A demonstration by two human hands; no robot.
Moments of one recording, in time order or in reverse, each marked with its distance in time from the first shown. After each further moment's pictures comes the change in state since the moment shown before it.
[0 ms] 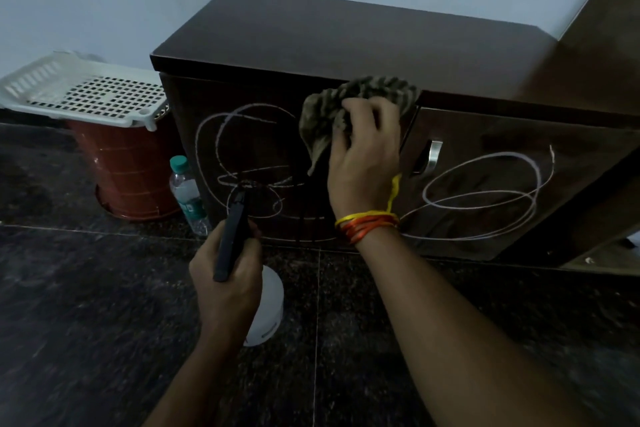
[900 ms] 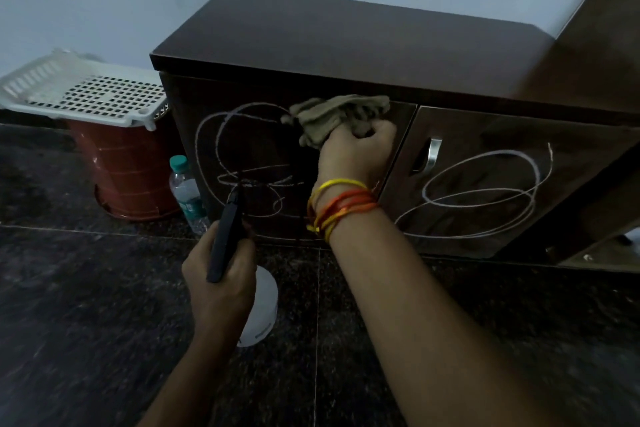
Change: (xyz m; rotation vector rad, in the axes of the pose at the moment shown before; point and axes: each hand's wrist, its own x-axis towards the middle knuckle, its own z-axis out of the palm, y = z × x) left_hand 0.001 0.002 -0.007 0.048 0.006 0.005; right_hand 0.011 -0.033 0.018 0.617 0.177 0.967
